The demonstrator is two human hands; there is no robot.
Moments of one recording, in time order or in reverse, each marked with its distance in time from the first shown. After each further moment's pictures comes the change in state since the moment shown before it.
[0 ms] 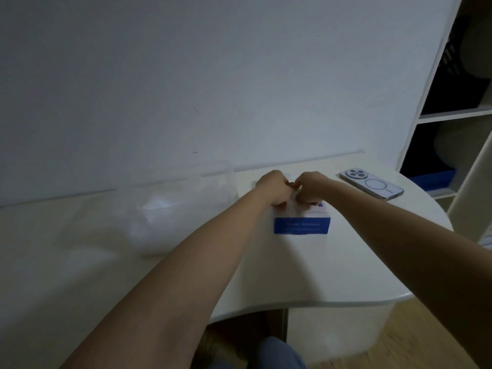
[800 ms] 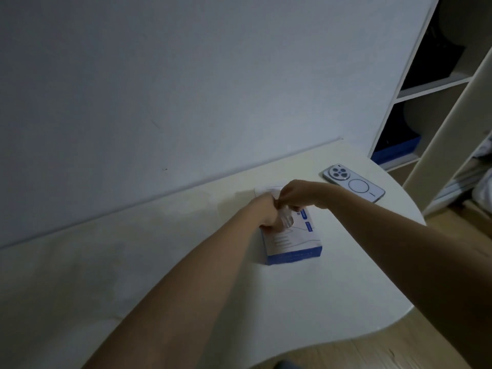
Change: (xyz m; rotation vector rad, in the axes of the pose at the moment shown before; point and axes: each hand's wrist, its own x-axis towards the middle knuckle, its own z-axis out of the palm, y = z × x) left_hand 0.070 0.006 -0.016 0.202 -0.445 -0.095; right_hand 0.045 0.015 -0.042 0.536 -0.365 0.075
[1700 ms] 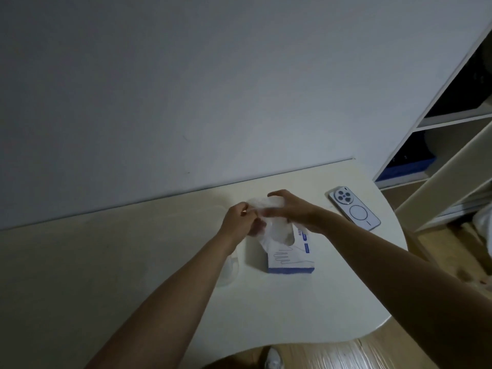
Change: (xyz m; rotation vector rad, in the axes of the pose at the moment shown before) left_hand -0.067 -0.034 -0.051 -0.939 0.310 -0.035; right_hand -0.035 -0.058 -0.019 0.304 -0.135 -0.096
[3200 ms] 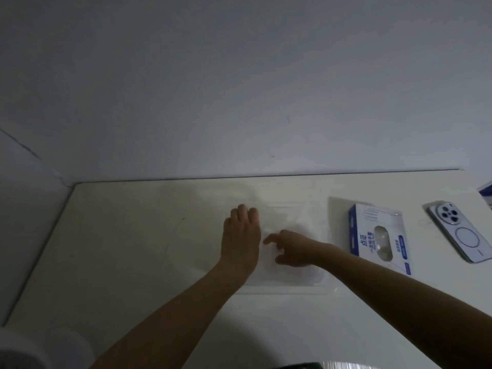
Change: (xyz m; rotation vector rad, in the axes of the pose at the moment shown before) left_hand -0.042 -0.075 -0.160 1.277 0.310 0.142; right_hand 0.078 -0.045 0.198 -0.864 -0.348 -0.113
